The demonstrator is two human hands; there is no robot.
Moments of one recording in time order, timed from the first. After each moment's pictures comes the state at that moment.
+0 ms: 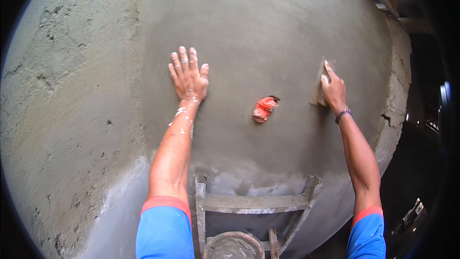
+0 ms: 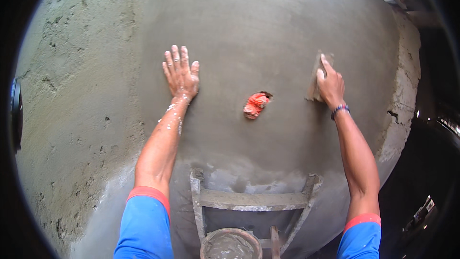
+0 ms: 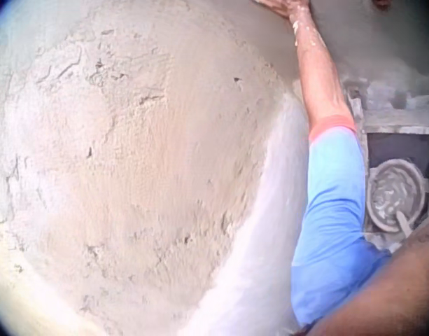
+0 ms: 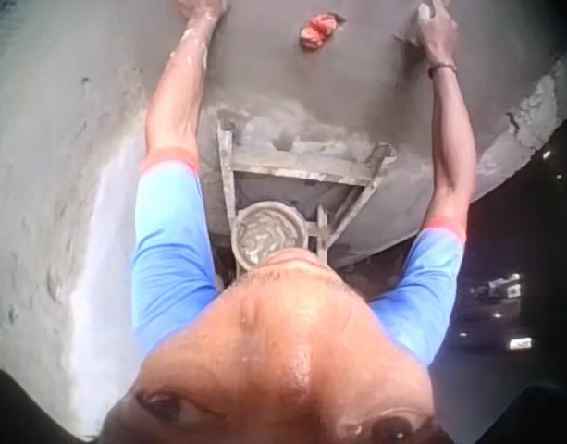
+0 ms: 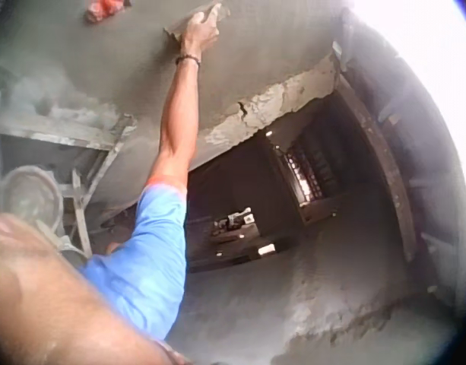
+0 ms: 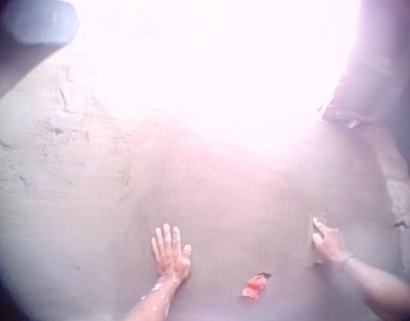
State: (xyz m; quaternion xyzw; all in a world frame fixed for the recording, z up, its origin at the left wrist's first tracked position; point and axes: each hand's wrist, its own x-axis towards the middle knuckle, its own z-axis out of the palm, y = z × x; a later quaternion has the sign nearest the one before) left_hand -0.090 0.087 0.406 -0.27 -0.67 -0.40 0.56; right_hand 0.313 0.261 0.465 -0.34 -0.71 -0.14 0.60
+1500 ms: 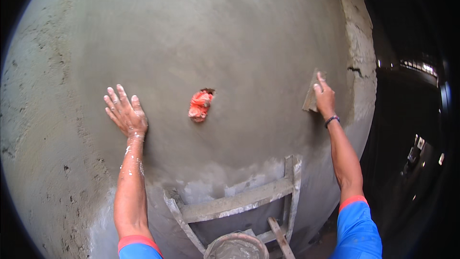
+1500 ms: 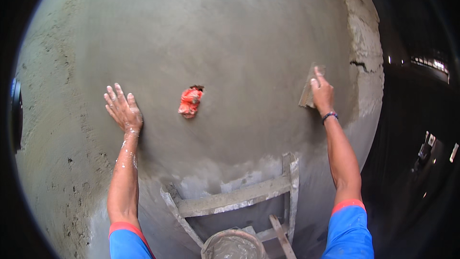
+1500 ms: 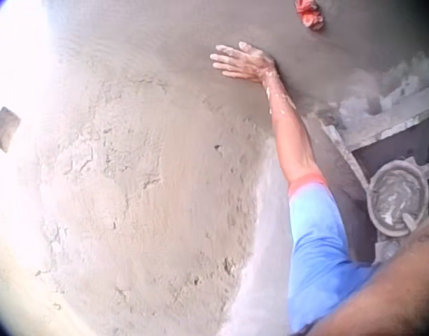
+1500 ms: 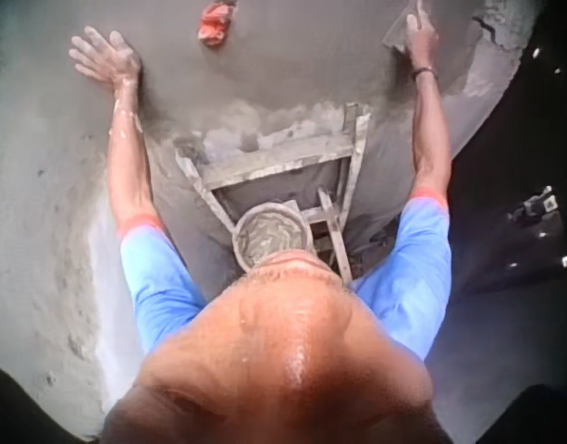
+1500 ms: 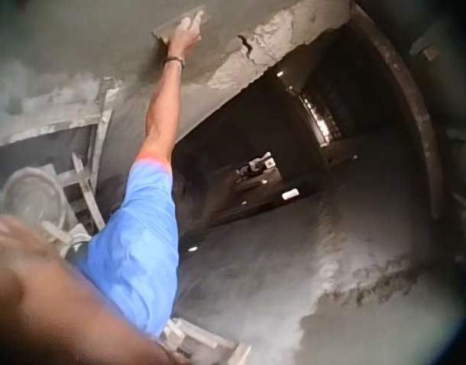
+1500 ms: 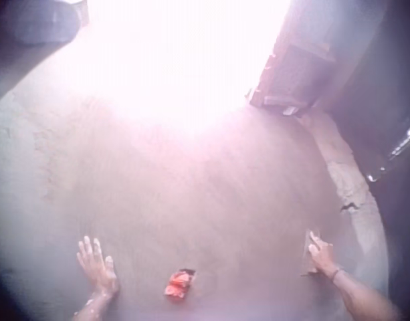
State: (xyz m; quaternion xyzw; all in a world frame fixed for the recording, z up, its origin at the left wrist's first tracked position) left_hand -0.083 0.104 0.359 -0.28 -0.66 -0.40 0.57; right_hand 0.474 0.342 0.330 -0.48 -0.60 -0.05 0.63
